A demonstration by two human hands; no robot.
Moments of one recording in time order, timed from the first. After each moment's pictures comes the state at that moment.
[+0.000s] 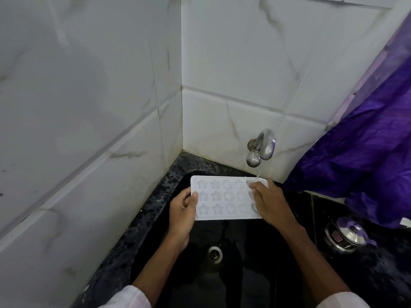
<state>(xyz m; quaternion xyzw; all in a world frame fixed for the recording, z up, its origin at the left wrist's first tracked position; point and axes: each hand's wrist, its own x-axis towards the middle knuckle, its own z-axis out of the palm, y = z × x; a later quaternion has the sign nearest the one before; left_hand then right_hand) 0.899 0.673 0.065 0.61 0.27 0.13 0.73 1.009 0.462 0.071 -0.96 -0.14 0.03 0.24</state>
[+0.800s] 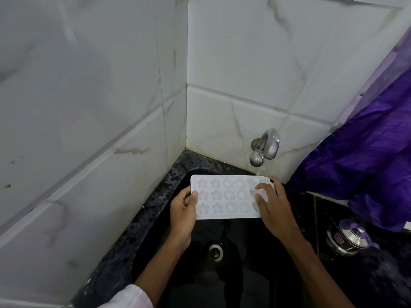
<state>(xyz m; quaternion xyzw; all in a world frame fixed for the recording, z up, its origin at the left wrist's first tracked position) 0.892 0.670 0.065 0.60 0.29 0.17 0.73 0.988 0.454 0.063 -0.93 -0.21 -0.07 0.29</state>
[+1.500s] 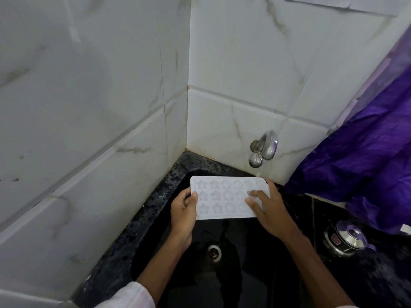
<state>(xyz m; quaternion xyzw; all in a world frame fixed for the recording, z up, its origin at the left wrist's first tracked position) 0.891 0.665 0.064 0.57 0.31 0.17 0.74 0.988 0.450 0.066 -0.93 -0.24 0.02 0.28</state>
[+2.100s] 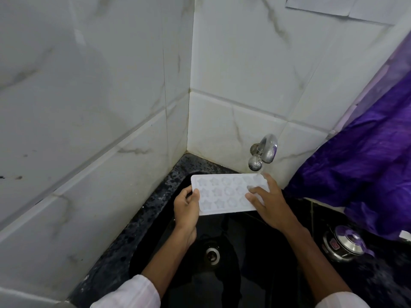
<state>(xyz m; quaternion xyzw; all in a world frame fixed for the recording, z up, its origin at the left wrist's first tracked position) 0.907 0.659 0.070 0.52 0.34 0.17 0.76 1.009 0.452 0.080 -0.93 -0.25 0.02 0.25</state>
